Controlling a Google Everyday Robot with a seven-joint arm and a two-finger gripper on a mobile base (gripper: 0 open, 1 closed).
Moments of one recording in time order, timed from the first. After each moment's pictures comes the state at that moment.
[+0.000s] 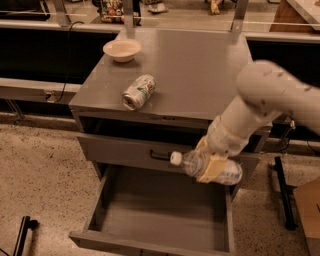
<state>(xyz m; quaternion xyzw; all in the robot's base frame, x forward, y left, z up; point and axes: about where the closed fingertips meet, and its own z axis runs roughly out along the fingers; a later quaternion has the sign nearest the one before) 0.473 -0.115 0.741 -0.72 0.66 0.19 0.13</state>
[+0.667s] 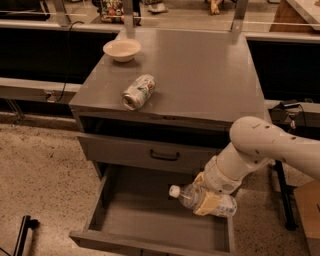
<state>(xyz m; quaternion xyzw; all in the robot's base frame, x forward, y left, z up) 0.429 -0.116 0.635 -0.69 0.68 0.20 0.13</state>
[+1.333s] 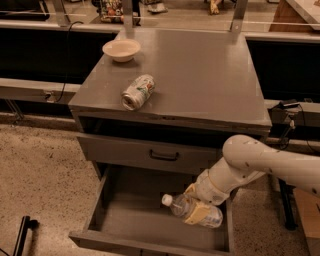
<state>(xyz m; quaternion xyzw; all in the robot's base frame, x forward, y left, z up) 0.426 -0.090 0.578 -0.68 0.67 0.26 0.15</state>
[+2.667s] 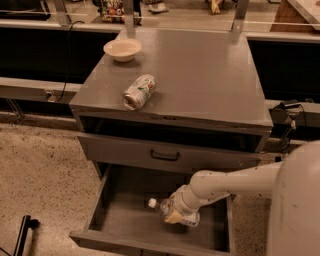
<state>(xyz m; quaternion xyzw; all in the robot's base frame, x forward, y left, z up) 0.490 -0.048 0.423 -0.64 0.73 0.14 0.20</state>
